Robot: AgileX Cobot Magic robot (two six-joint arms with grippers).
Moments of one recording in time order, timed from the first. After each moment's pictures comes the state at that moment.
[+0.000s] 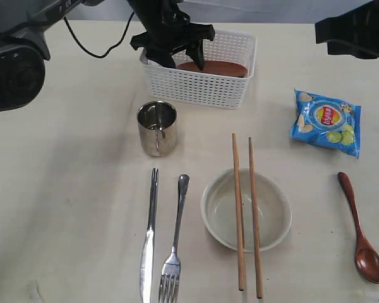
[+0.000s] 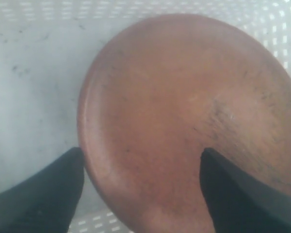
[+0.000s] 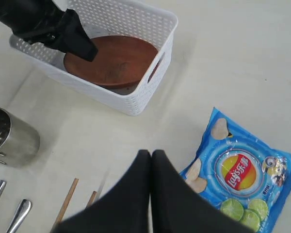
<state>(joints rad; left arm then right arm) -0.45 2.58 -2.45 -0.40 1.22 -0.06 0.18 1.23 -0.92 0.30 0.62 -0.26</state>
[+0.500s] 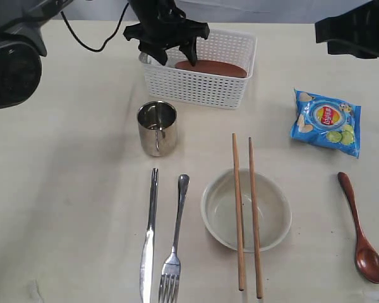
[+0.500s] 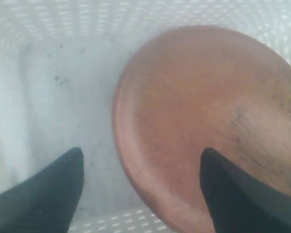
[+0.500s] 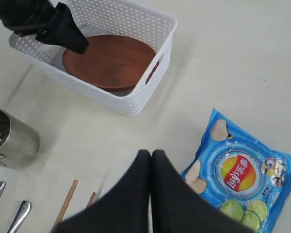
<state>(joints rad) -0.45 2.56 -2.45 -0.29 1.22 -0.05 0.18 1.23 -0.92 0.30 0.61 -0.26</state>
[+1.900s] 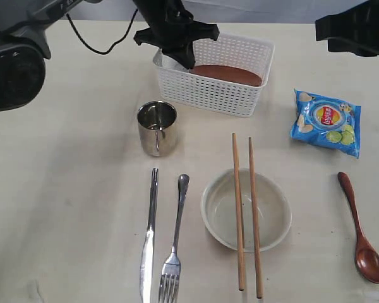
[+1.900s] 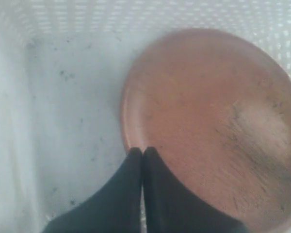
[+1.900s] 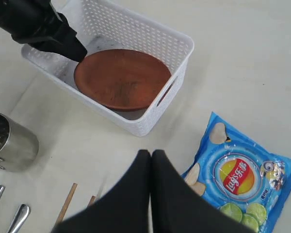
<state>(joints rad) -0.46 2.56 -2.45 -0.38 1.22 -0.02 0.18 1.23 -0.92 0.30 0.60 -0.26</state>
